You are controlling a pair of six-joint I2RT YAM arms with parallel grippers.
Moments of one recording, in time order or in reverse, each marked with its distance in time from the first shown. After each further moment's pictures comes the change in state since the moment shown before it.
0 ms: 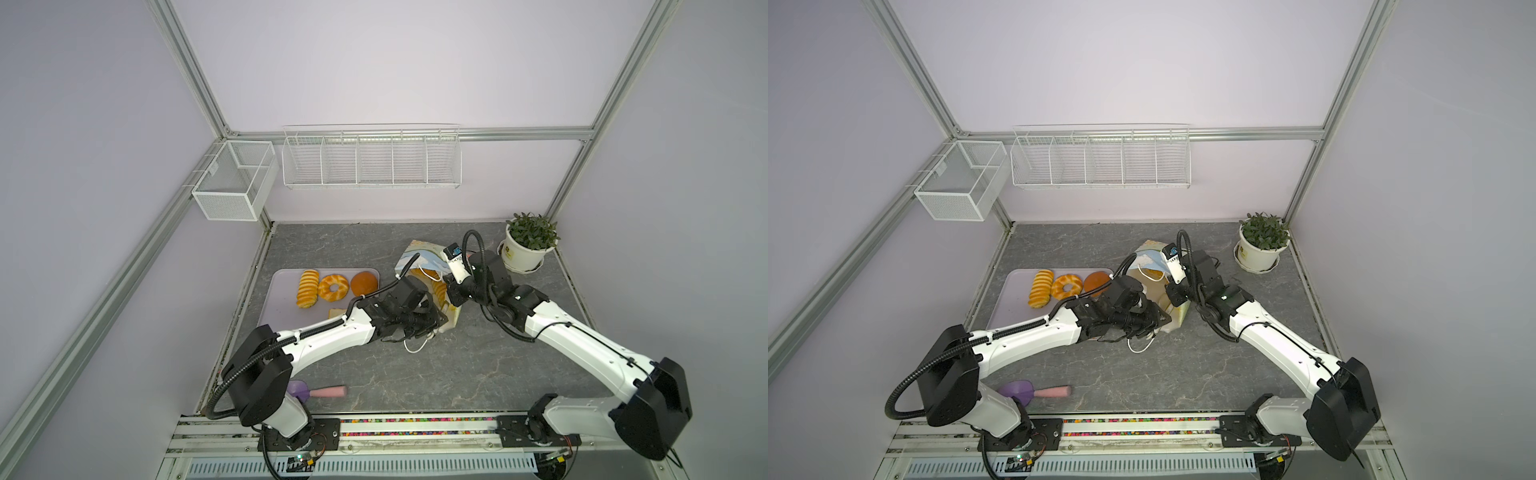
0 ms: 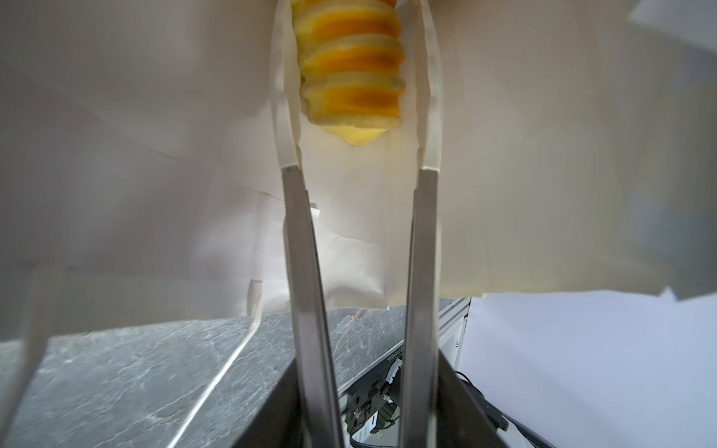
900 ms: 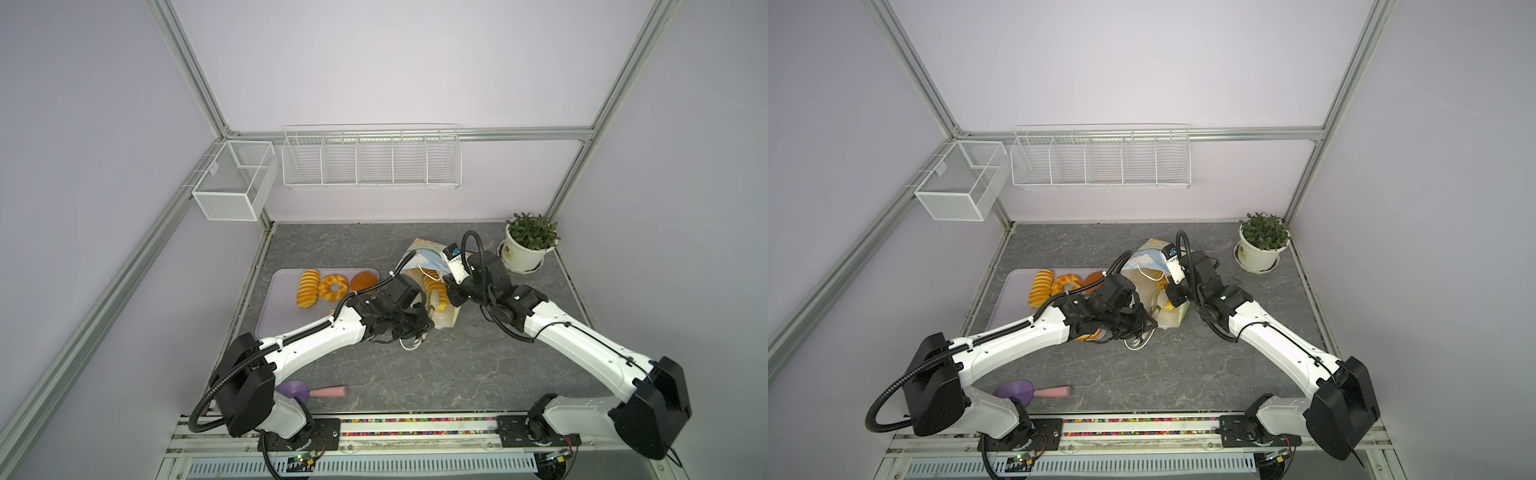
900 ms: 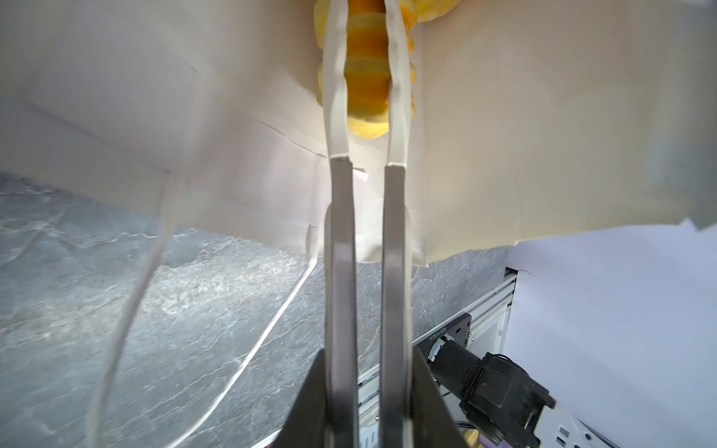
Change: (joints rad) left arm 0.022 -0.107 0.032 -0.265 -0.051 0.151; right arm 0.006 0.003 0.000 -0.001 0.019 0.000
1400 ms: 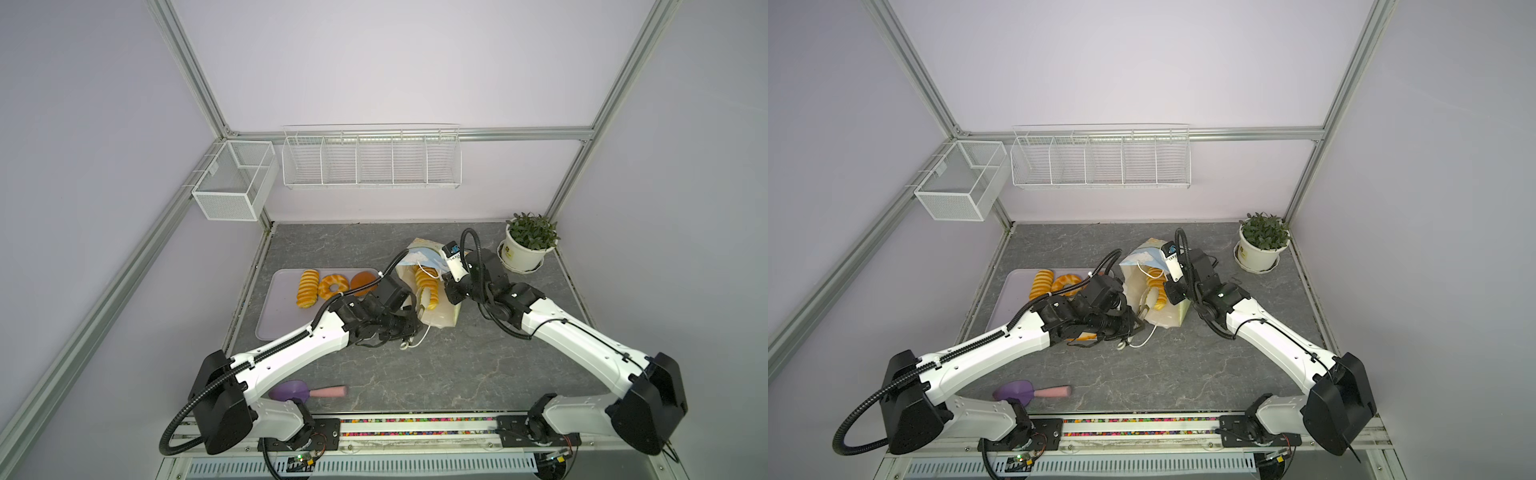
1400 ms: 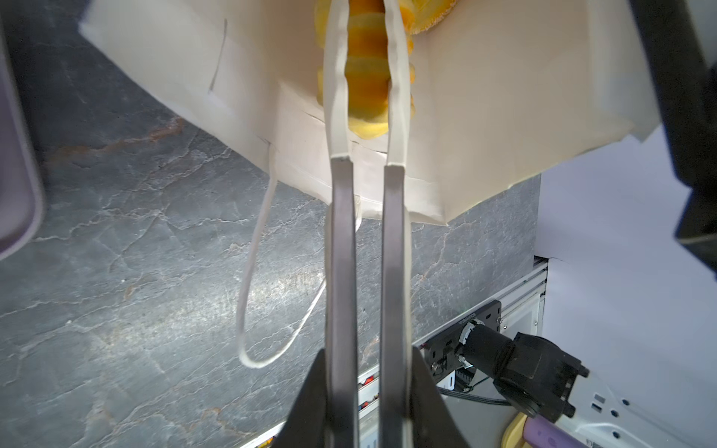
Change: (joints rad) left arm 0.000 -0.119 0.000 -0.134 -0.058 0.119; right arm 0.000 0.025 0.026 -0.001 0.009 0.030
